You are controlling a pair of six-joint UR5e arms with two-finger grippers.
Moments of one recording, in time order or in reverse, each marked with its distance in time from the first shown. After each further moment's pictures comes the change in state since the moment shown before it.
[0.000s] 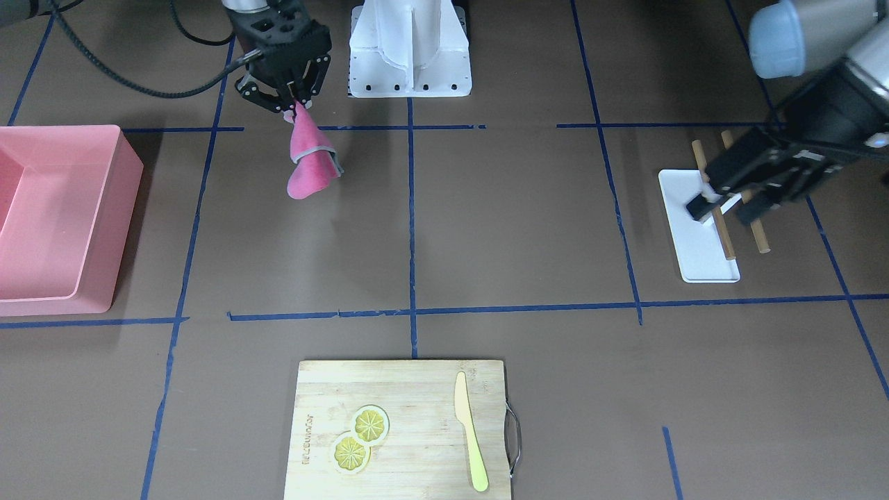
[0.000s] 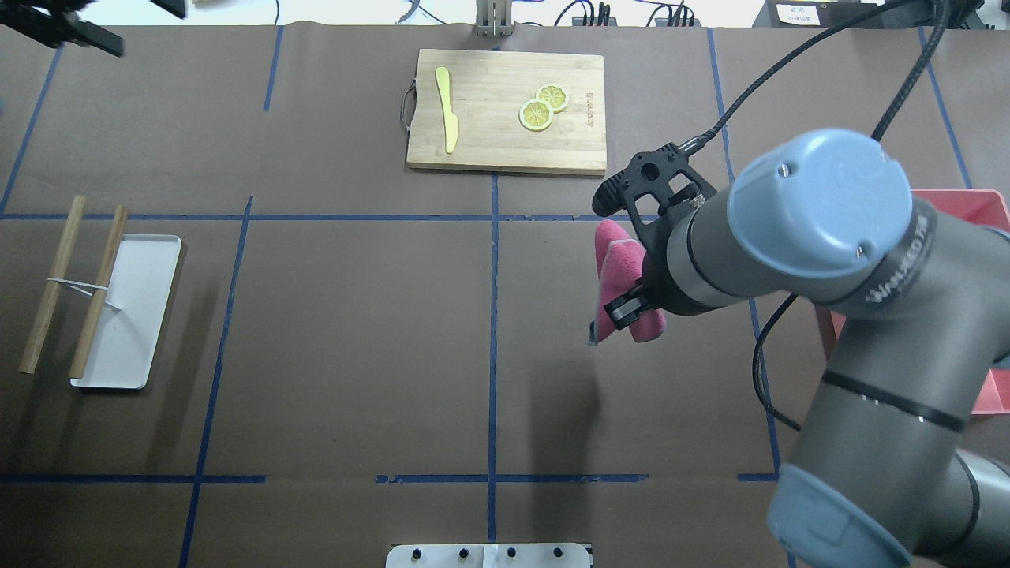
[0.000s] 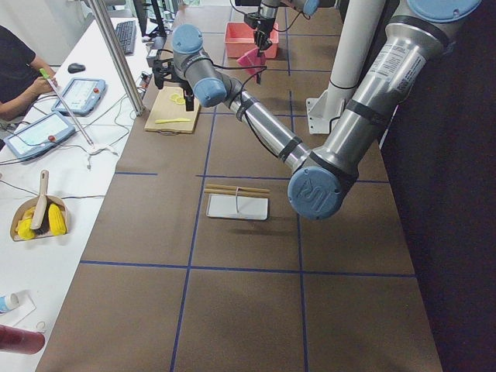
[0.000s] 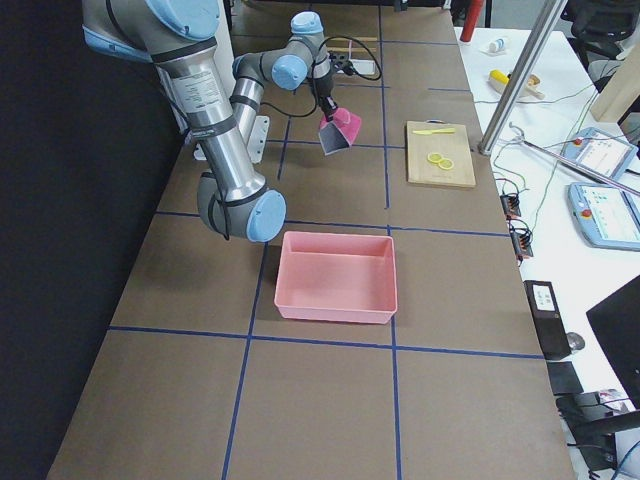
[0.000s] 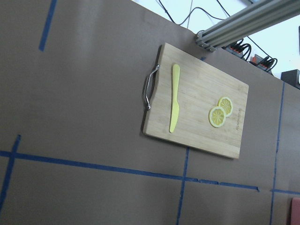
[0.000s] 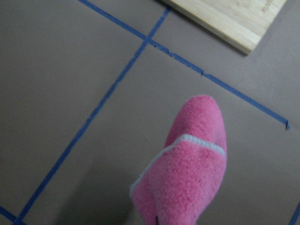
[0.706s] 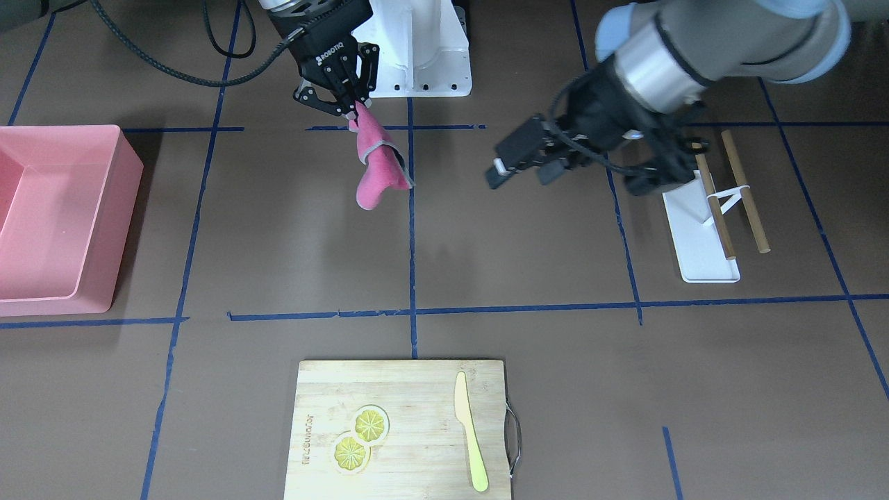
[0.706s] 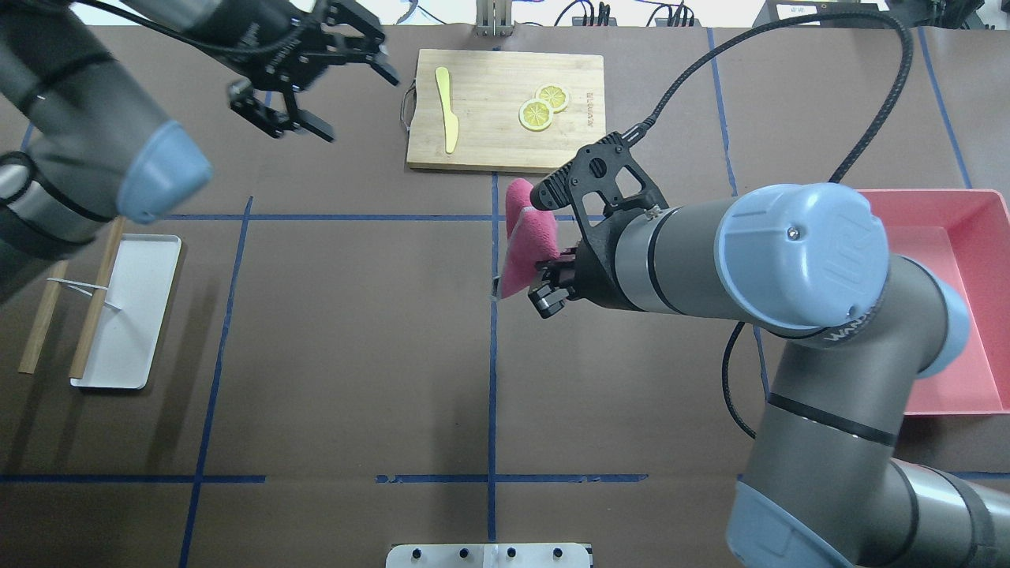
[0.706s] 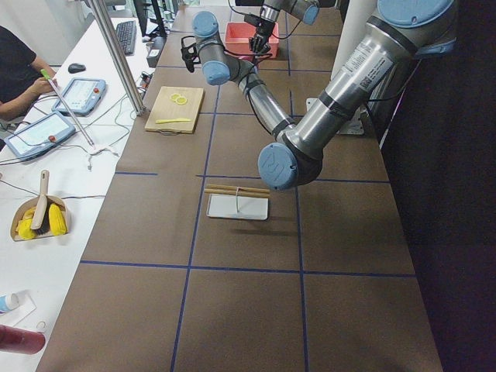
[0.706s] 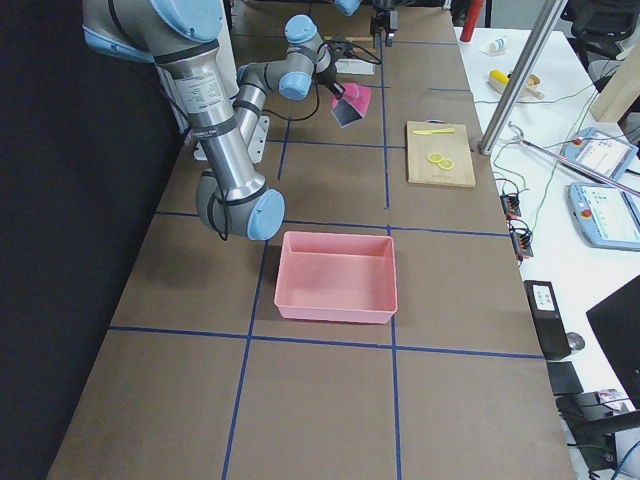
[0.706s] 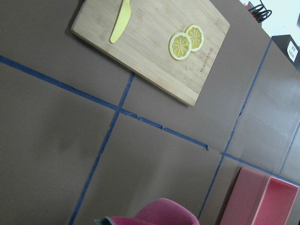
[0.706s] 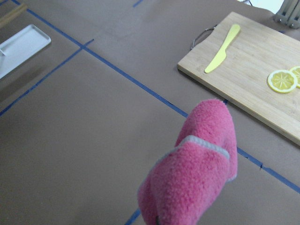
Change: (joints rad) left arm 0.242 -0.188 0.063 -0.115 -0.051 -0.507; right arm -0.080 0.006 -0.039 0.384 -0.162 0.000
